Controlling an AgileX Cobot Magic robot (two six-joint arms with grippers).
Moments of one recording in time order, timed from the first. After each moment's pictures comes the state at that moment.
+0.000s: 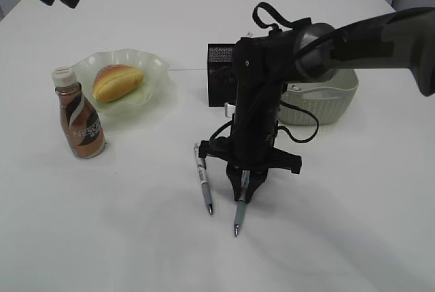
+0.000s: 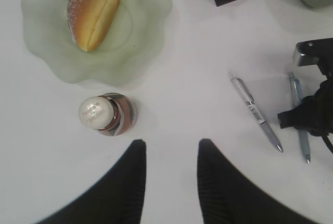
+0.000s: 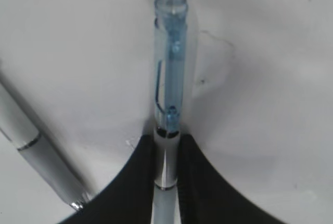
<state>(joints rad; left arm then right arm) -0.37 1.70 -1.82 0.00 1.25 -0.06 0.49 2.30 -1.70 0.18 1.14 0.64</state>
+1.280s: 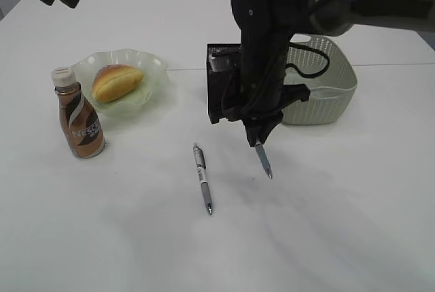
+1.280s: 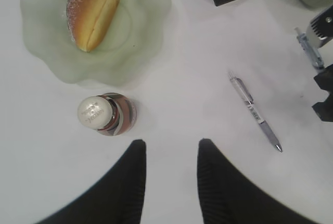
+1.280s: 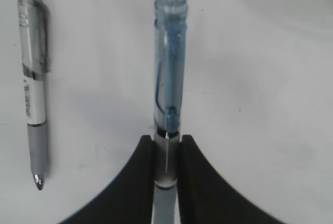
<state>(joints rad) -0.37 1.70 -1.82 0.00 1.25 -0.06 0.49 2.22 -1.84 -0.06 1.22 0.26</state>
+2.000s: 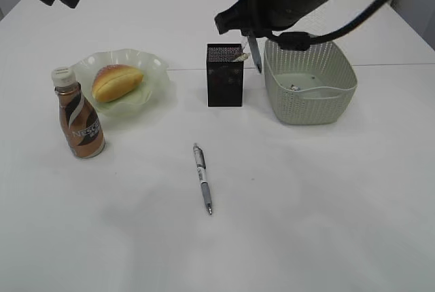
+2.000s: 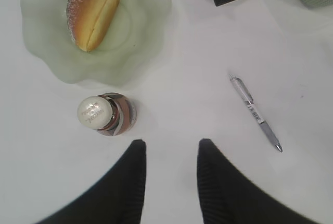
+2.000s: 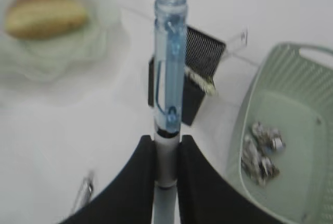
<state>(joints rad) -0.37 1.70 -1.82 0.00 1.25 -0.06 0.49 1.82 -1.55 -0.28 0.61 0.23</state>
